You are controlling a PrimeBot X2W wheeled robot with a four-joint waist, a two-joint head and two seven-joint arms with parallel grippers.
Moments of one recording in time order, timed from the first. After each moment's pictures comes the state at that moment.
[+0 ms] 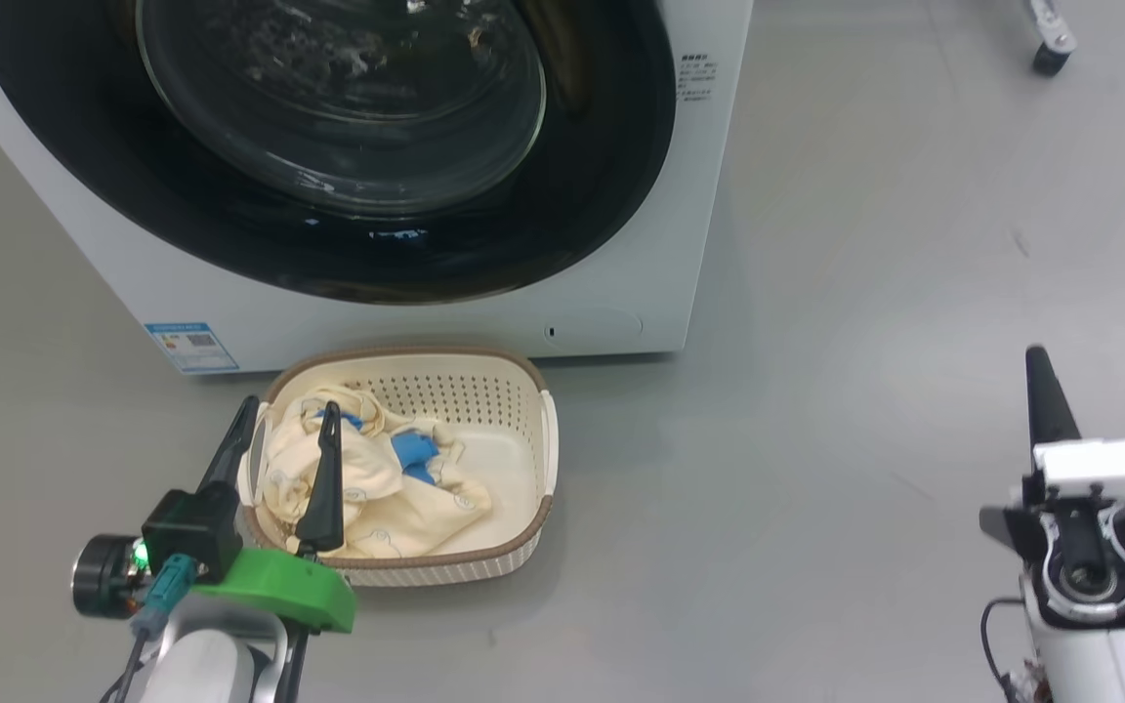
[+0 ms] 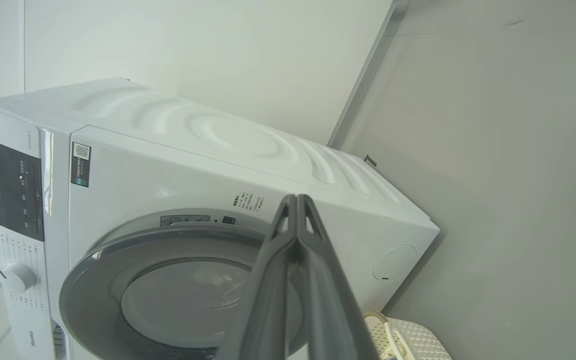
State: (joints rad) left arm -0.17 0.07 -0.23 0.27 -0.32 0.03 -0.25; right arm -0.18 -0.05 -0.10 0.25 1.29 0.10 -0.02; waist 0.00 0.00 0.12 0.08
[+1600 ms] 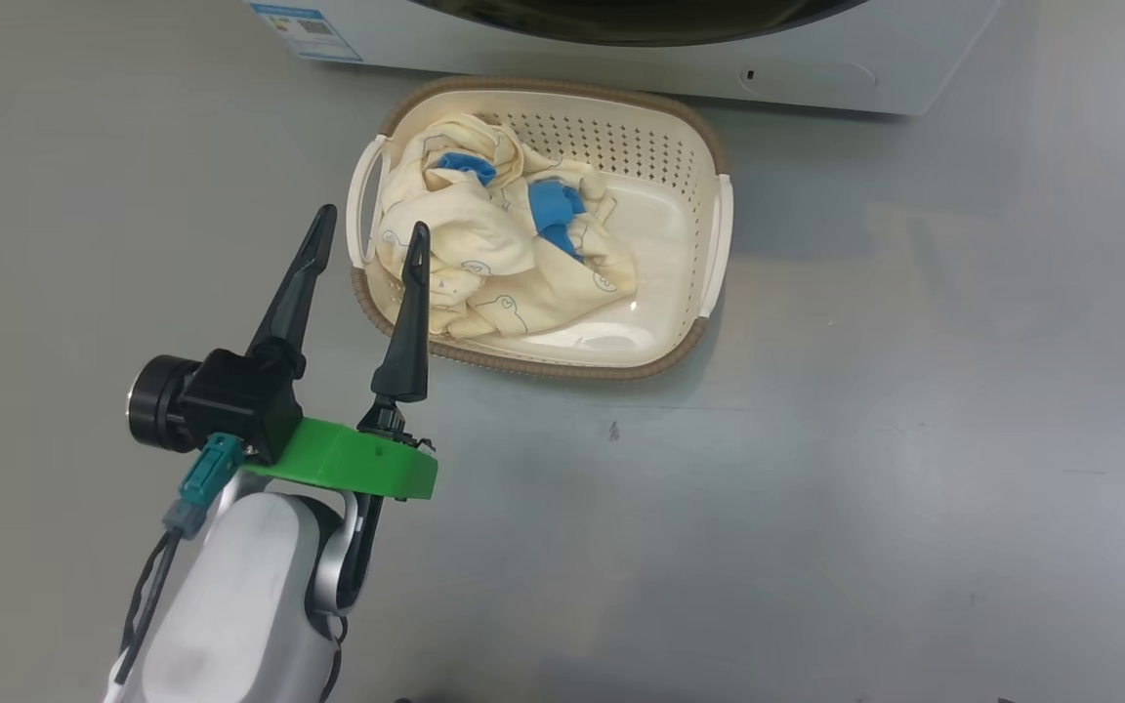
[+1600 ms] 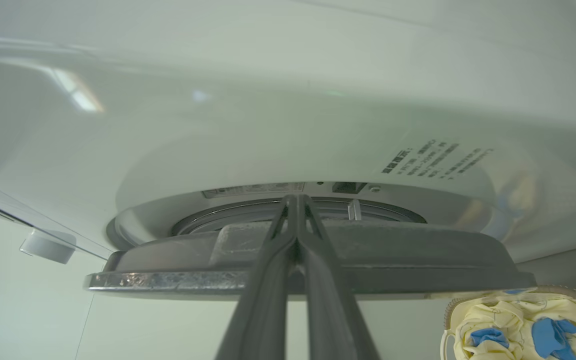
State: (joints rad) left arm -0.39 0.03 -0.34 0.13 -0.35 0.04 -0.25; right arm -1.04 -0.25 -0.01 0.36 1.54 -0.11 0.46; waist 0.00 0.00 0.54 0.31
